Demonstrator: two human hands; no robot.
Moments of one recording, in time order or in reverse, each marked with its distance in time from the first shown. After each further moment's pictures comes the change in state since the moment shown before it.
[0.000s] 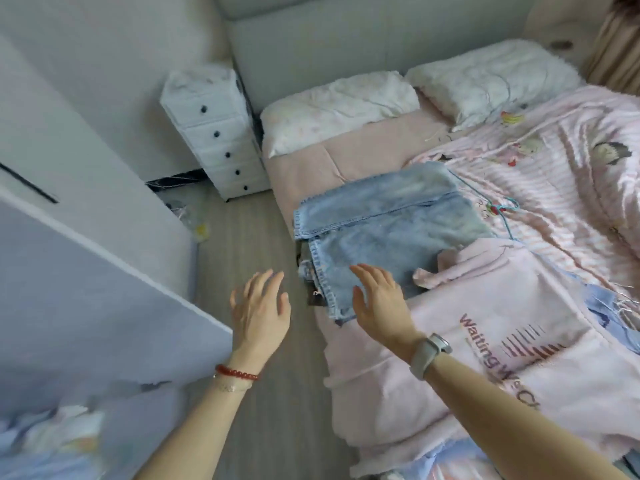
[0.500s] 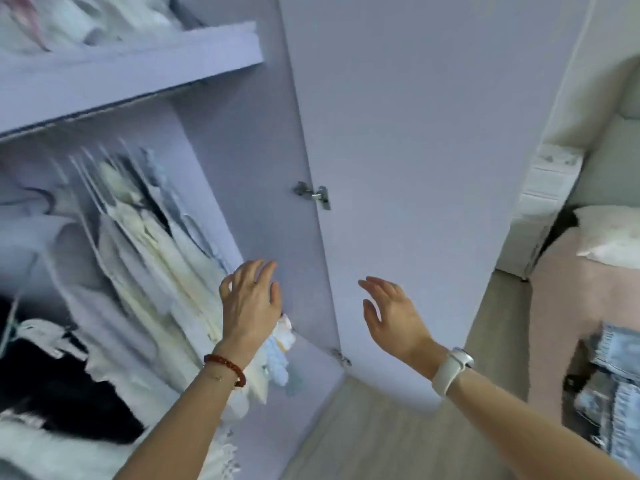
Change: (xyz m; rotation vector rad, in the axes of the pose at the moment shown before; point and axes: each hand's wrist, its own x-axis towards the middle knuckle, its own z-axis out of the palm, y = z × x) left_hand -0.254 -0.329 -0.260 0.340 0.547 -0.673; right_hand -0.059 -0.409 0.185 0.146 -0.418 -0.782
